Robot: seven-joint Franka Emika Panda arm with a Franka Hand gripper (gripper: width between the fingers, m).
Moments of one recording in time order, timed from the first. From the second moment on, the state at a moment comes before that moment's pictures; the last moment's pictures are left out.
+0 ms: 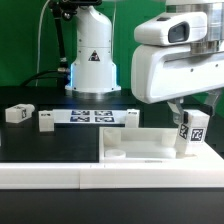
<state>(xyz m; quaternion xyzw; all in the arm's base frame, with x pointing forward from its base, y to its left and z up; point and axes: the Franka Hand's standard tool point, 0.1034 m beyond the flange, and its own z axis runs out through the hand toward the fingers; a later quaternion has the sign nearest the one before) 0.617 0.119 0.086 -0.98 -0.19 0.01 0.05</state>
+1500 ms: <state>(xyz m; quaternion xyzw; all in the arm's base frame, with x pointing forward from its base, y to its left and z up) 0.617 0.122 0.086 -0.97 0.25 0.01 0.06</state>
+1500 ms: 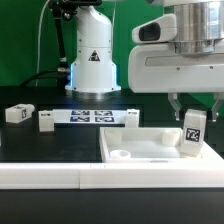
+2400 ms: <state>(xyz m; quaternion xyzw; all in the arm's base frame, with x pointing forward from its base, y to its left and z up) 0.620 0.131 0.086 -0.99 -0.14 -0.03 0.03</state>
